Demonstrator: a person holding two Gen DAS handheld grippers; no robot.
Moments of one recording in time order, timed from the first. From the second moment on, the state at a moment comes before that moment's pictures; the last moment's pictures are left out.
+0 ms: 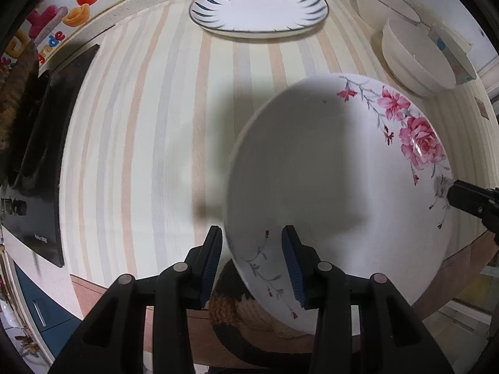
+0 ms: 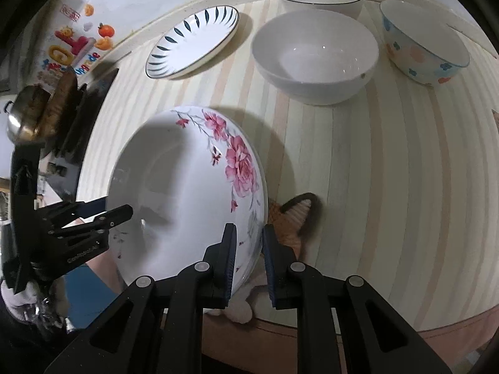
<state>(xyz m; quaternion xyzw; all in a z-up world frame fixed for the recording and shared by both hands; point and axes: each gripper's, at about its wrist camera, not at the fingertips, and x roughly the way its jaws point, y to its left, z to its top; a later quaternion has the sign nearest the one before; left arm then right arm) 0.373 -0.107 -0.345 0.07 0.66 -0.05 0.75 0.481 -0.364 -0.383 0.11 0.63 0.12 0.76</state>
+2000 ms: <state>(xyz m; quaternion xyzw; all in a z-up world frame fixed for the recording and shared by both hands) 0.485 -0.083 -0.223 -0.01 0.57 -0.09 0.81 0.584 -0.329 -0.273 0.08 0.56 0.10 0.81</state>
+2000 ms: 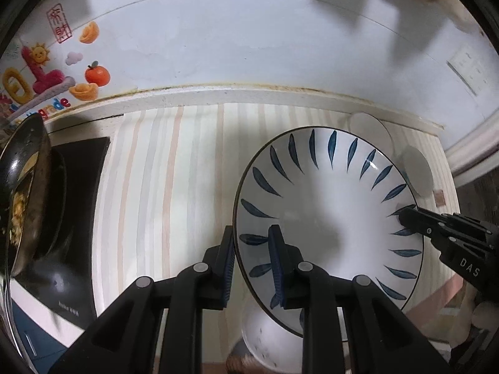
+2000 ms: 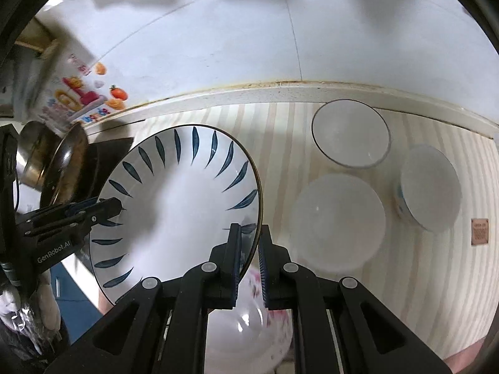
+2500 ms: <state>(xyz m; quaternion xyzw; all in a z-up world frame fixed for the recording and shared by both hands) 0.409 -0.097 -0.277 0.01 0.63 -0.08 0.77 0.494 -0.337 -0.316 0.08 0.60 0.12 0.79</state>
